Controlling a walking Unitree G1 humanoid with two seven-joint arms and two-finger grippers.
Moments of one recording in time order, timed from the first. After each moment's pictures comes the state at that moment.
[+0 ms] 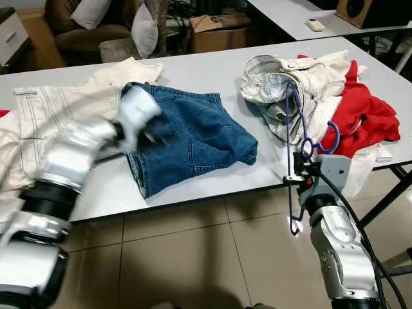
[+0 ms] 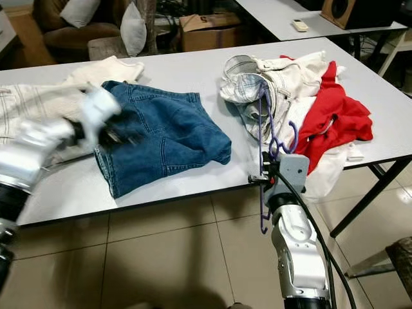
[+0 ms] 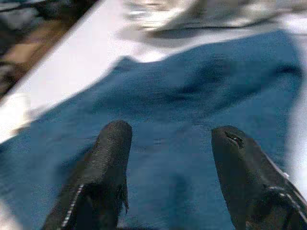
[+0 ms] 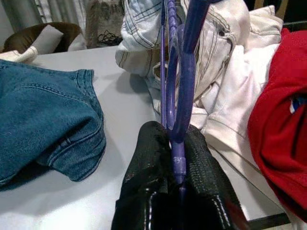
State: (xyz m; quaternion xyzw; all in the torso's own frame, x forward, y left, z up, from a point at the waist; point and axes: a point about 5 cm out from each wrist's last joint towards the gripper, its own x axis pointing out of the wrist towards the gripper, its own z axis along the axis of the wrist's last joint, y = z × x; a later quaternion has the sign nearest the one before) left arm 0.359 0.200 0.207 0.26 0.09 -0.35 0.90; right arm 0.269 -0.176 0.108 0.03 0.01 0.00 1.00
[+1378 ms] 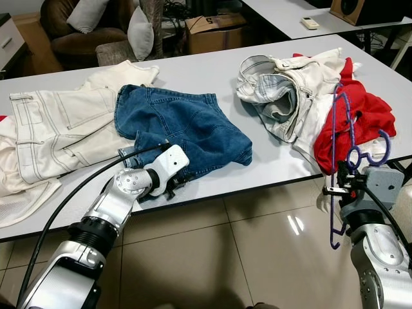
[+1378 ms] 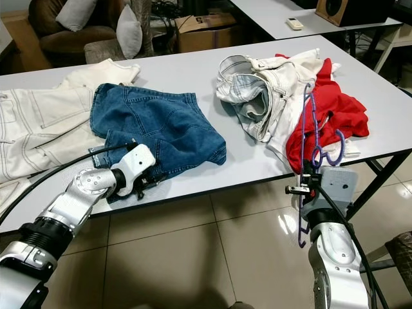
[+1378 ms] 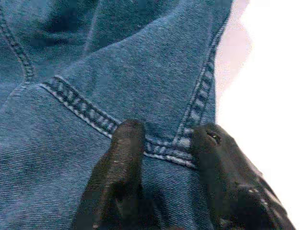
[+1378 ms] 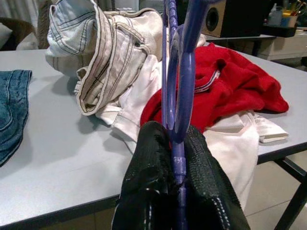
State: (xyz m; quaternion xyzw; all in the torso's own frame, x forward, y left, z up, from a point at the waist) left arm 0.333 0.142 0.095 0.26 0.15 -0.40 0.86; right arm 0.236 -0.229 0.120 -0.03 0.00 -0.07 1.00
